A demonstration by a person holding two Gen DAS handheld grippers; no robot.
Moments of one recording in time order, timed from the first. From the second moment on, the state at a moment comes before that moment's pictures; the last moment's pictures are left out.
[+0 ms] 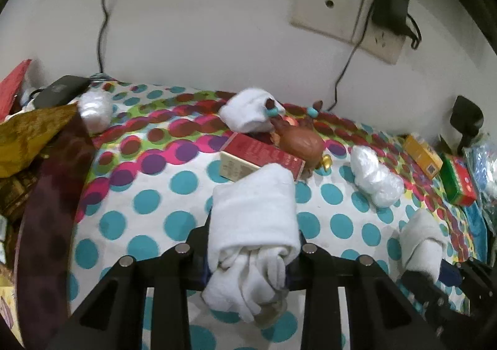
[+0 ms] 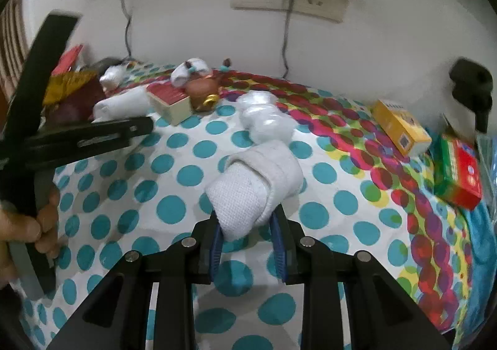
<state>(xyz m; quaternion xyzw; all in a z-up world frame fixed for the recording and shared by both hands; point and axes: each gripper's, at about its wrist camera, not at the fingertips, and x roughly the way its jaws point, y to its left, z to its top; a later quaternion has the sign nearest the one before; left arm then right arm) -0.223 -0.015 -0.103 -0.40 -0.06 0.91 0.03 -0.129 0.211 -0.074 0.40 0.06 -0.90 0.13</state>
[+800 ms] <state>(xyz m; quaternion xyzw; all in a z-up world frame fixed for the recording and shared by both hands) -0.071 -0.120 0.018 -0.33 0.00 0.94 -0.03 -0.125 0.196 -0.078 0.41 0.09 -0.90 0.15</state>
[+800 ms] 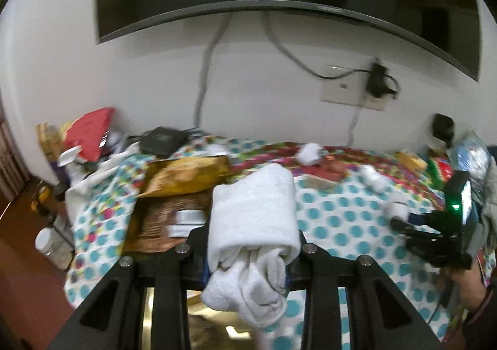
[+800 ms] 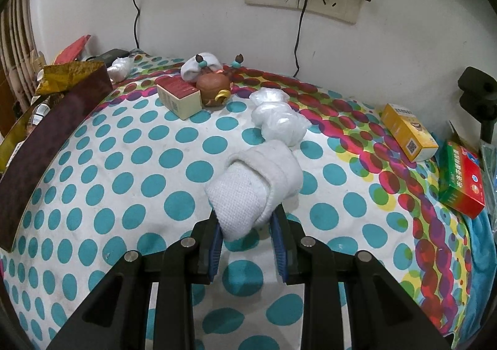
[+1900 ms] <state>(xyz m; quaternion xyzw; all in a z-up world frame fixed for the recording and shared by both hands) -0.076 -0.196 -0.046 -0.43 -0.02 0.90 -0.11 -0.129 0.192 -0.082 0.41 0.11 -0.89 0.14</state>
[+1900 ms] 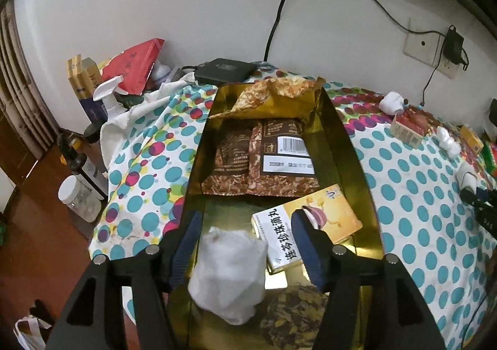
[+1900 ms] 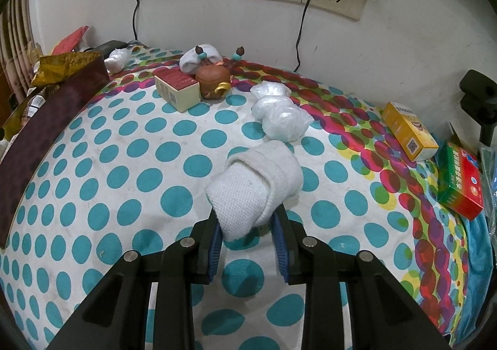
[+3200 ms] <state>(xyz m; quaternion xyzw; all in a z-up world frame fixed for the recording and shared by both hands) 0.068 -0.219 -0.012 -0.34 -0.09 0.92 -0.17 -0.081 0.093 -0.007 0.33 0.09 -0.90 0.27</state>
